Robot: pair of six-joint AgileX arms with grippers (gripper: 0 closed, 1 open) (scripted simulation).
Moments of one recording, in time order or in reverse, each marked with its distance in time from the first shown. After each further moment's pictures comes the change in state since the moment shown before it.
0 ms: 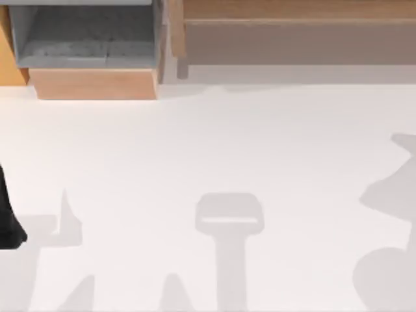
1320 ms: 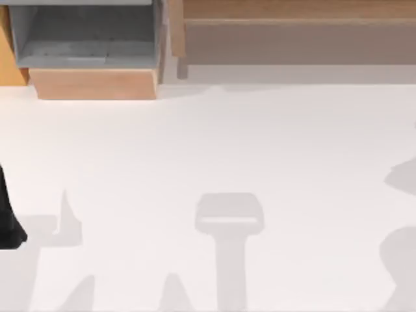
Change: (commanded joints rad) left arm 0.000 0.000 0.000 0.000 0.000 0.000; right arm -0.012 0.168 0.086 0.121 0.036 -0.007
